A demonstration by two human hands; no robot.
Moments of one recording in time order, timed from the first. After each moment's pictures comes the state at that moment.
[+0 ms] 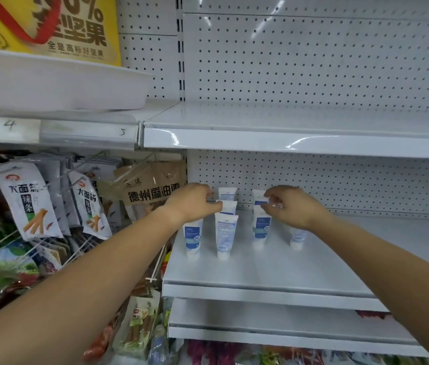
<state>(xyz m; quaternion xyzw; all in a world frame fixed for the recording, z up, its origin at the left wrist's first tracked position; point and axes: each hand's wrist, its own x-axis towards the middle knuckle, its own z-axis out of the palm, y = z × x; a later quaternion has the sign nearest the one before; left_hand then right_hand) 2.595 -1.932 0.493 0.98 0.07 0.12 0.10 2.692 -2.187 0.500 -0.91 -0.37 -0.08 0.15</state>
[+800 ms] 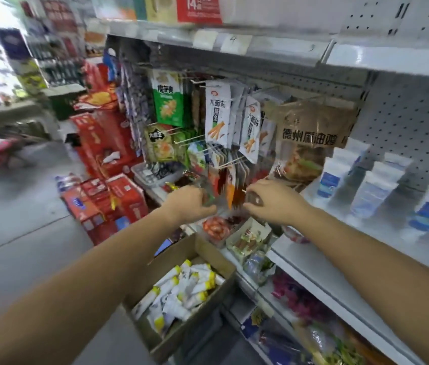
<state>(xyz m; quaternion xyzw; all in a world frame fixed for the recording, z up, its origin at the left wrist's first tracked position) 2.273 -1.908 0.384 0.89 0.44 0.04 0.08 2.495 -2.009 0.409 -0.66 -0.75 0.00 0.08</state>
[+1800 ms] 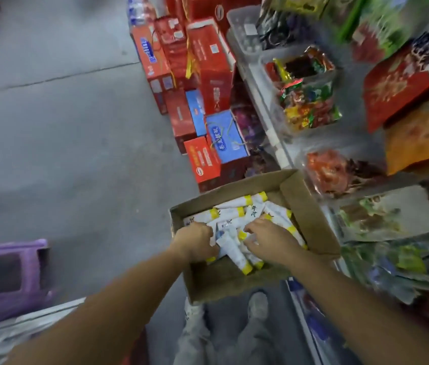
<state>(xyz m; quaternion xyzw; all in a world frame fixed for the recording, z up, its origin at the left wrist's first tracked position) 2.093 -1.843 -0.006 0.68 0.62 -0.16 0.35 2.310 -1.822 -0.010 -0.52 -0.78 0.33 -0.11</state>
